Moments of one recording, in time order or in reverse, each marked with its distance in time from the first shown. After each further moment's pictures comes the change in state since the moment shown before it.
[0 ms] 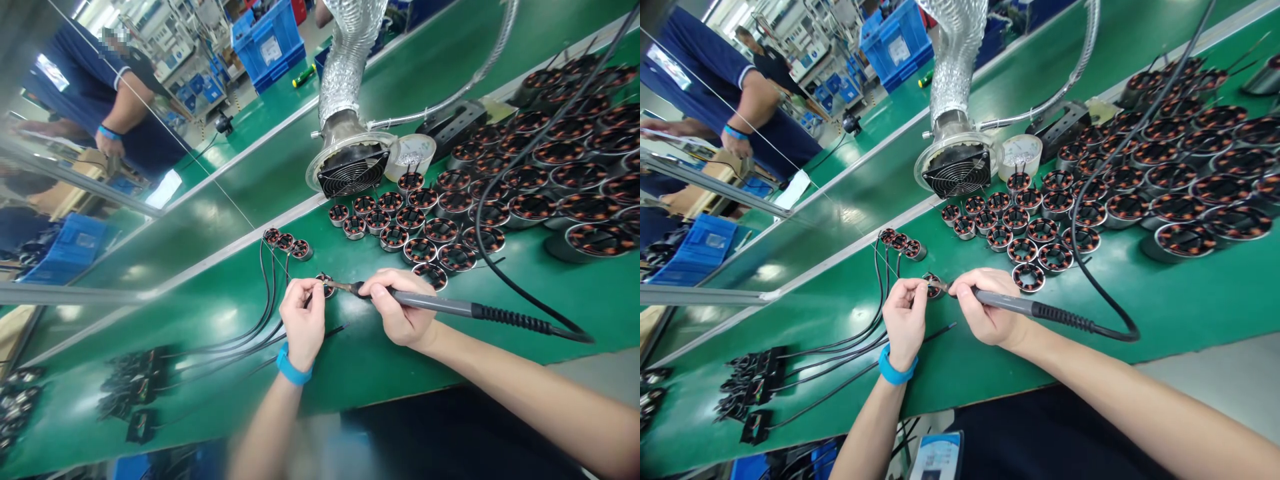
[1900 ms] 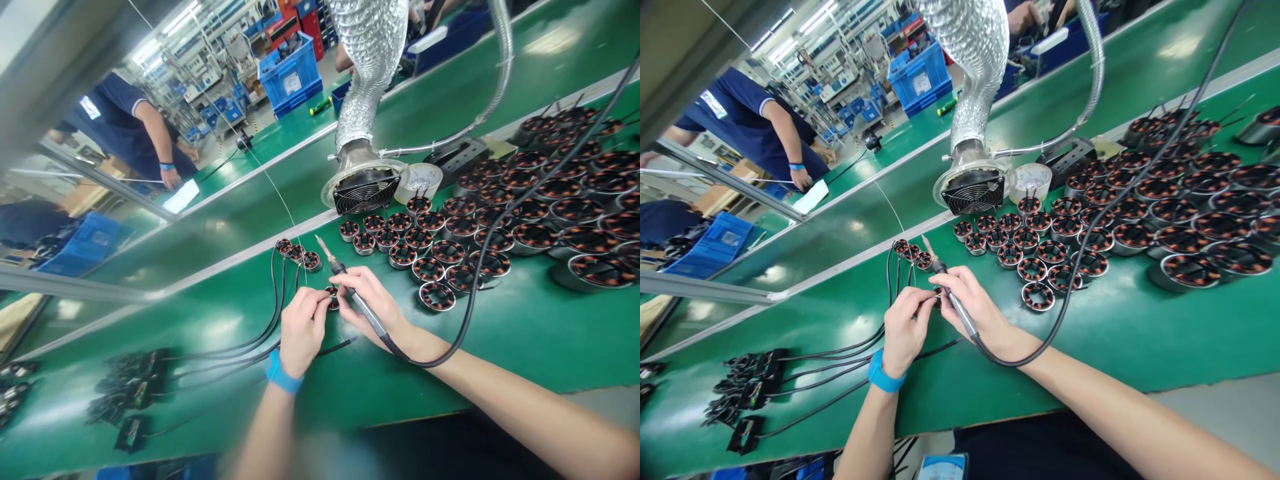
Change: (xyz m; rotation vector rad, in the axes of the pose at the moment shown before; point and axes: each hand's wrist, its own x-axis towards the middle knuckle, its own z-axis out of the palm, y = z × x) left_hand 0.011 0.000 -0.027 0.312 -0.176 0.374; right_hand 0.005 0.013 0.029 -0.094 -0.316 -0.071
